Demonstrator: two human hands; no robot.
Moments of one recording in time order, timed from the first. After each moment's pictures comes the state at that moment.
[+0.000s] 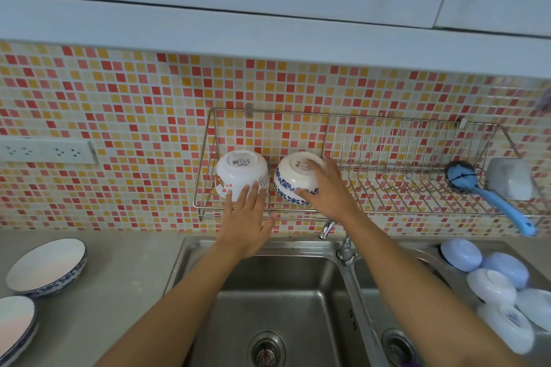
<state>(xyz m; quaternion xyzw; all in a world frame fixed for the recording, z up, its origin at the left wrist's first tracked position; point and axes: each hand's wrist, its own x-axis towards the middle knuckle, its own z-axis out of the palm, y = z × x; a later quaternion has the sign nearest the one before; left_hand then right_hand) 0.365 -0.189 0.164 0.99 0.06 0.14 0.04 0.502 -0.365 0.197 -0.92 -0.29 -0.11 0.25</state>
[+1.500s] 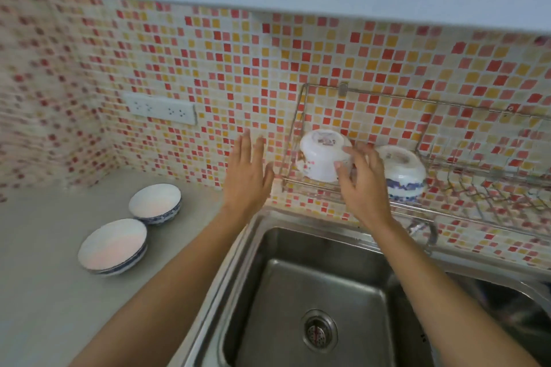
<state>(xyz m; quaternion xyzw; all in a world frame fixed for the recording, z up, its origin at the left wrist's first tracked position) 0.284 -0.078 0.187 0.92 0.24 0.31 0.06 0.412 -0.265 0.193 -0.83 -0.34 -0.19 0.40</state>
